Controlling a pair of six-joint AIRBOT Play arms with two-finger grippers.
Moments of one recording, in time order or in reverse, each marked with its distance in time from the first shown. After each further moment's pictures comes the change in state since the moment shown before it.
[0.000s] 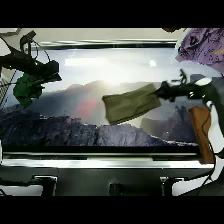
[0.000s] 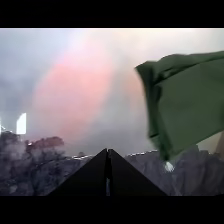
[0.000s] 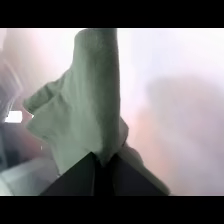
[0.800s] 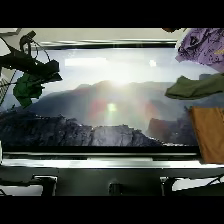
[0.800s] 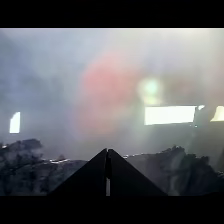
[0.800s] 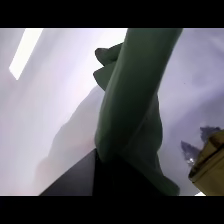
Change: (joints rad) left arm 0.000 0.001 0.000 -0.025 0.000 -0.022; right arm -0.402 0.038 0.453 -0.348 0.084 0.446
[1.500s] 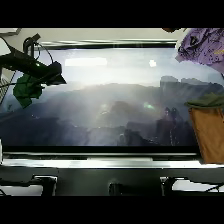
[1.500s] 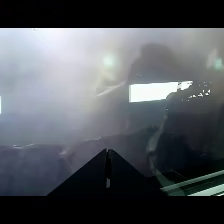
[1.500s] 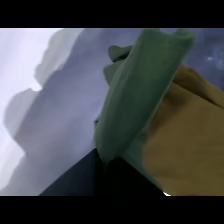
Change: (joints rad) left arm -0.011 0.001 0.000 -0.080 -0.069 -0.008; right arm -0.038 0.142 0.013 -0.361 0.157 0.170
